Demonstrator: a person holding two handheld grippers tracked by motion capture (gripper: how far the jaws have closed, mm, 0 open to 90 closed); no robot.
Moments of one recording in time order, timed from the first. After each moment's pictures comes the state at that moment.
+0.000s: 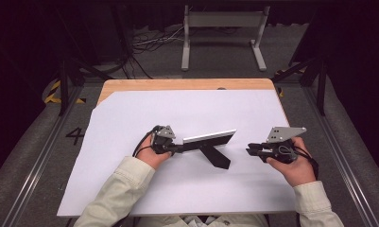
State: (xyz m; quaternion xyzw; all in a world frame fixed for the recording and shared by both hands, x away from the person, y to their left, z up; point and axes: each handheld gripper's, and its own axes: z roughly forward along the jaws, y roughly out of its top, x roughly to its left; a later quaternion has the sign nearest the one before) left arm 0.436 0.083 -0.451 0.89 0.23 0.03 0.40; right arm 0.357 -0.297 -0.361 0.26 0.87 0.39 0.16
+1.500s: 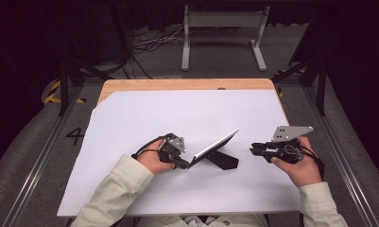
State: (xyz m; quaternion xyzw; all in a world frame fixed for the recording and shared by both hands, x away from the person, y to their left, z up) left arm 0.414 0.059 -0.436 0.94 0.08 -0.05 0.31; right arm 0.352 -0.306 -0.351 0.26 0.87 0.39 0.16
